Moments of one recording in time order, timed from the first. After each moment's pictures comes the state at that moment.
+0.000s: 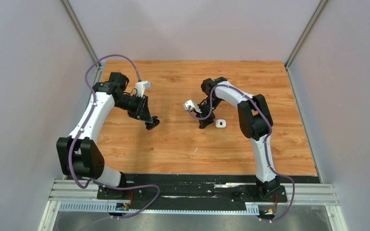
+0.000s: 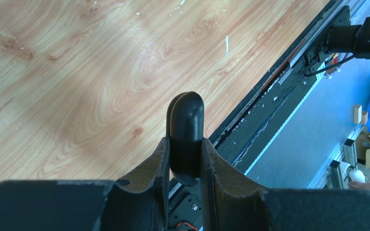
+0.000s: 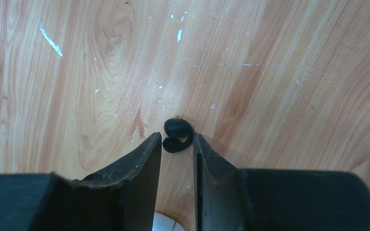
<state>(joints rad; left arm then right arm) -0.09 1.48 1.33 -1.14 0.75 0.30 0.47 2.25 1.79 -1.20 -0.66 -1.41</state>
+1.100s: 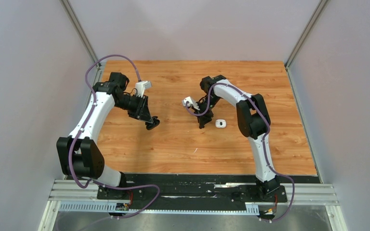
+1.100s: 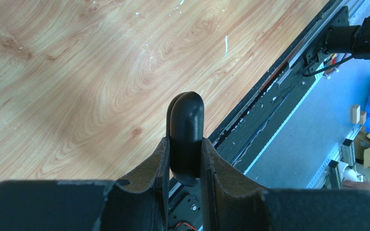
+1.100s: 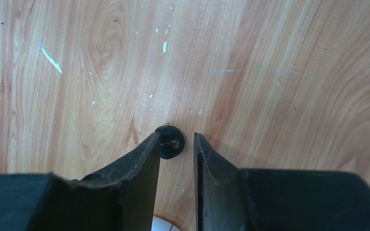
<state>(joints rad) -0.09 1.48 1.33 -1.14 0.75 0.30 0.47 2.29 1.87 -1.22 -0.68 -1.34</state>
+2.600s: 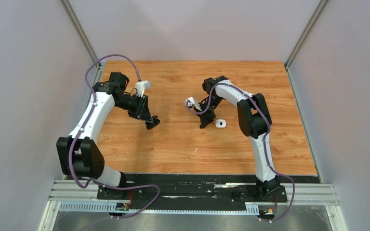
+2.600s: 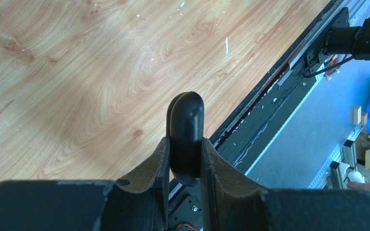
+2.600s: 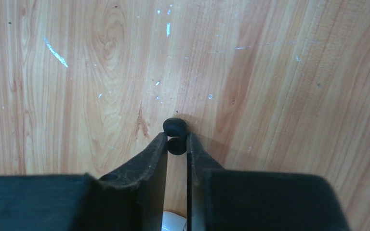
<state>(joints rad) -0.09 1.48 1.33 -1.13 0.75 0.30 0.45 2.29 1.84 -1.22 -0.67 -1.28</state>
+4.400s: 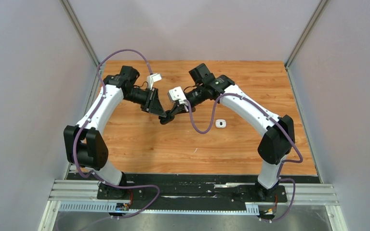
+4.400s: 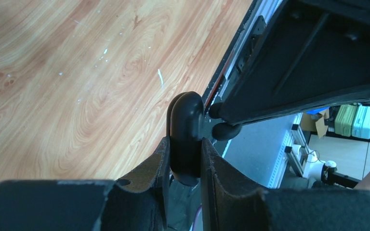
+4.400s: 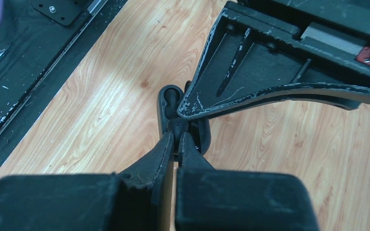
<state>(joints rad) -0.19 1.60 1.44 -1.10 1.00 0.24 0.70 1.81 1.76 -0.83 -0.98 -1.15</state>
